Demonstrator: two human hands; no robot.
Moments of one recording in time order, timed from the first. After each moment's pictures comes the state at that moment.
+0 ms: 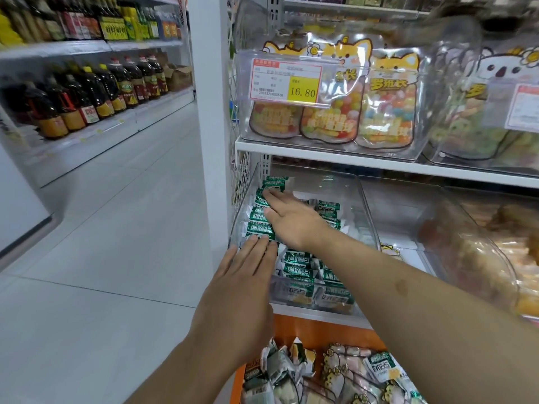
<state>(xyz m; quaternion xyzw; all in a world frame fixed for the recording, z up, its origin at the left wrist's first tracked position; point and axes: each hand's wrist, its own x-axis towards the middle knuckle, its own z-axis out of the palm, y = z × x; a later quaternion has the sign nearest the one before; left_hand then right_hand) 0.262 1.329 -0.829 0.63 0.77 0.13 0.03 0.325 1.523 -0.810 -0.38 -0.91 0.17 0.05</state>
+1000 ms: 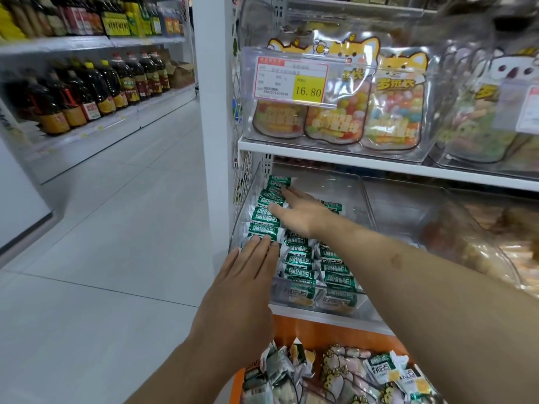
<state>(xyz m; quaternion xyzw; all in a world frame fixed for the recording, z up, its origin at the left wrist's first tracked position) 0.260 1.327 -0.837 0.63 0.76 0.14 0.05 0.323 1.555 -0.810 -0.45 -0.87 0.21 0.00</state>
